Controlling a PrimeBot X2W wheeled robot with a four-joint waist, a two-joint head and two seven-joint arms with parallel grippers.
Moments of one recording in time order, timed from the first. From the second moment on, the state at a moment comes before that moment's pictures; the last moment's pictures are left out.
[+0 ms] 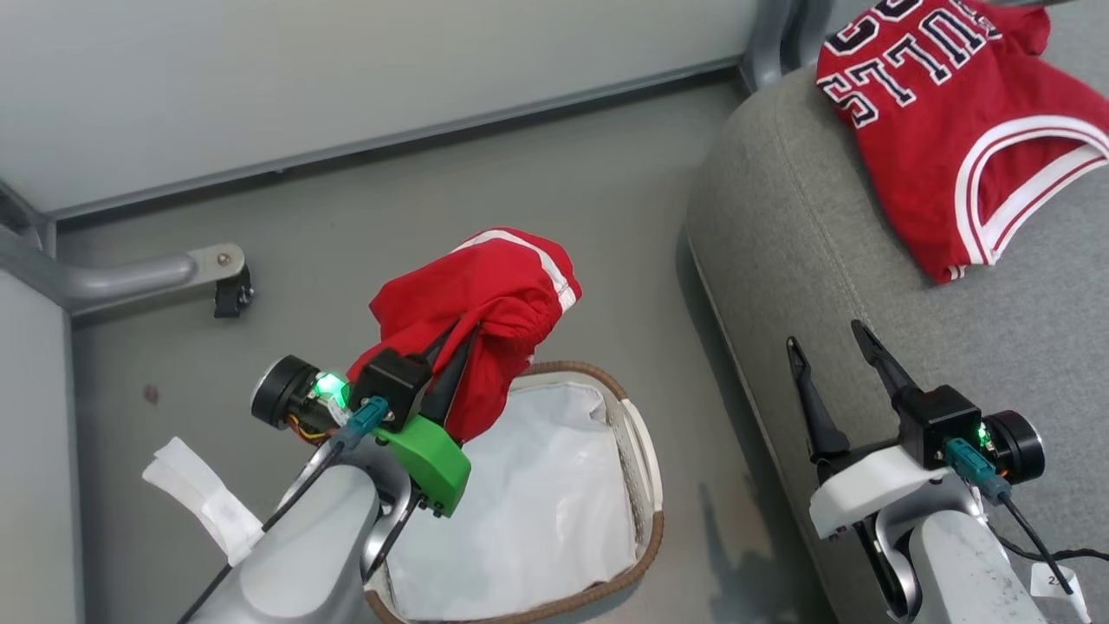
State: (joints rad) left arm -0.51 0.20 -0.65 0.58 -0.30 -0.12 -0.26; right arm -0.21 -0.05 0.05 0.28 0.02 0.13 -0.26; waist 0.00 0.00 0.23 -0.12
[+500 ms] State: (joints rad) left arm -0.72 0.26 -0.80 0.50 -0.32 -0.13 -0.25; right arm -0.21 -0.05 0.13 0.31 0.00 0.13 -0.26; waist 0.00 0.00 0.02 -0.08
